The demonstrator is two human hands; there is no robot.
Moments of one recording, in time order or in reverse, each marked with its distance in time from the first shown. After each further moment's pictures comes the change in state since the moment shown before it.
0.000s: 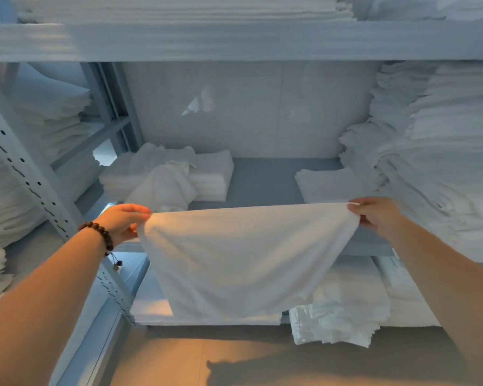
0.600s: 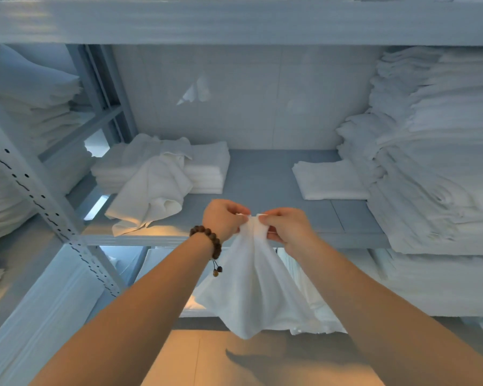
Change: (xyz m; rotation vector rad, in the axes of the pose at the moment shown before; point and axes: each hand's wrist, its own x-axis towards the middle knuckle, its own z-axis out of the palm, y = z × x) left_hand -0.056 0.002 0.198 0.234 -0.128 0.277; right_hand -0.094 0.002 0.157 0.212 -0.239 0.047
